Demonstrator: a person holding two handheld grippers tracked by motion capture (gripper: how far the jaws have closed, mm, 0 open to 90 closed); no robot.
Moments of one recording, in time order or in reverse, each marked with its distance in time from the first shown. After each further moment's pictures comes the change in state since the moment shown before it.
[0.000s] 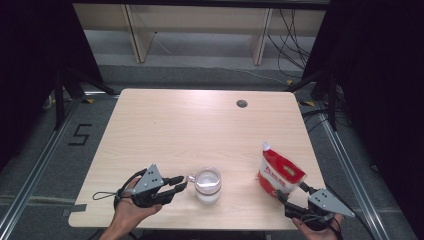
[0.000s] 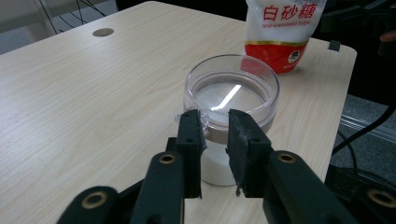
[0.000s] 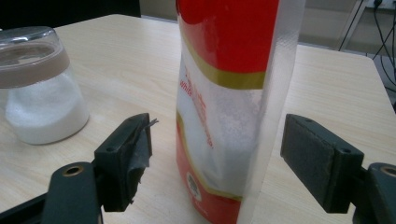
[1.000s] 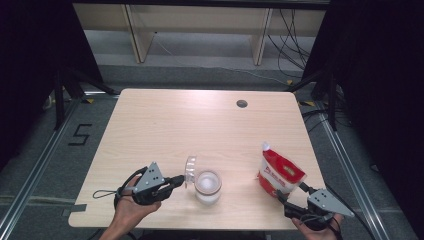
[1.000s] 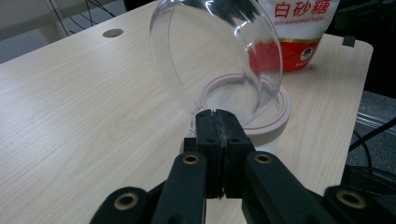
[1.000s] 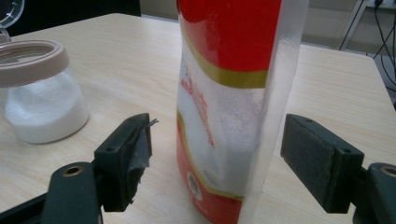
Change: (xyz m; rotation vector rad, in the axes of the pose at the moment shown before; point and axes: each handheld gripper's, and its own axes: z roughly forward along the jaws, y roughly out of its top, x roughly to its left) left arm 0.003 0.004 0.002 0.002 0.043 0.023; right arm 0.000 0.000 0.001 0.008 0.015 0.000
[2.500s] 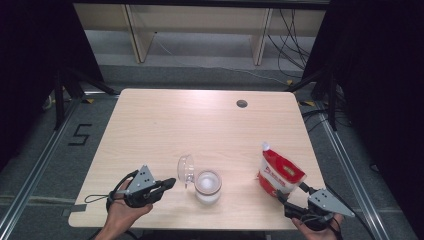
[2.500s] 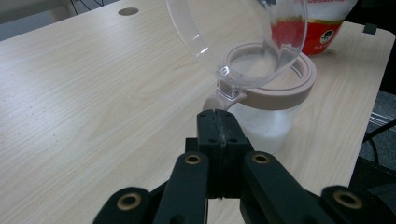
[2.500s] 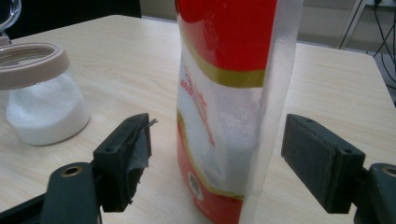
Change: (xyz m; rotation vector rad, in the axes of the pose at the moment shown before) left arm 0.011 -0.019 -0.010 0.037 0.042 -0.025; right arm 0.003 -0.001 -0.001 -0.004 -0.018 0.041
